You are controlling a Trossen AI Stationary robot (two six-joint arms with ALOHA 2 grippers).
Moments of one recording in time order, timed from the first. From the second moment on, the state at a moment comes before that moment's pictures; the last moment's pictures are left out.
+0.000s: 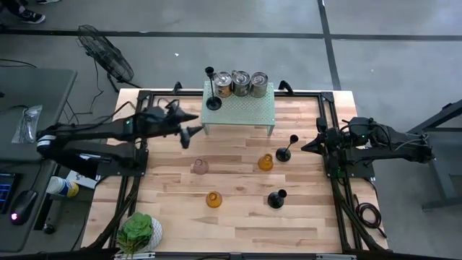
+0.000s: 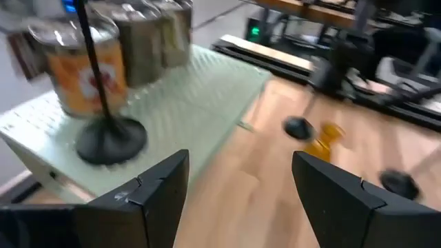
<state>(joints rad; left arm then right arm) 0.20 0.83 0.65 -0.11 -0.18 -0.21 -0.03 0.33 0.59 -0.51 -0.16 0.03</state>
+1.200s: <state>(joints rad) -0.07 0.32 0.03 0.29 -0.26 -0.16 -0.03 0.33 0.59 -0.51 -0.16 0.03</state>
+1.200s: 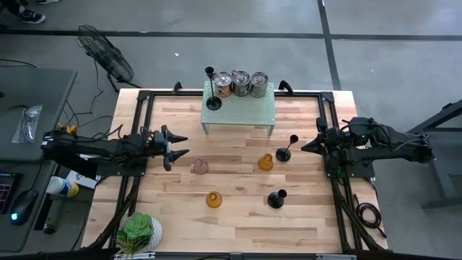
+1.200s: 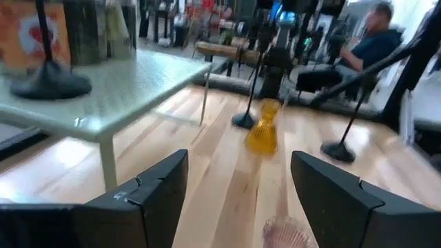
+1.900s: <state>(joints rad) -0.07 0.22 0.02 0.20 -0.16 -0.19 -0.03 0.33 0.59 -0.51 -0.16 0.03</state>
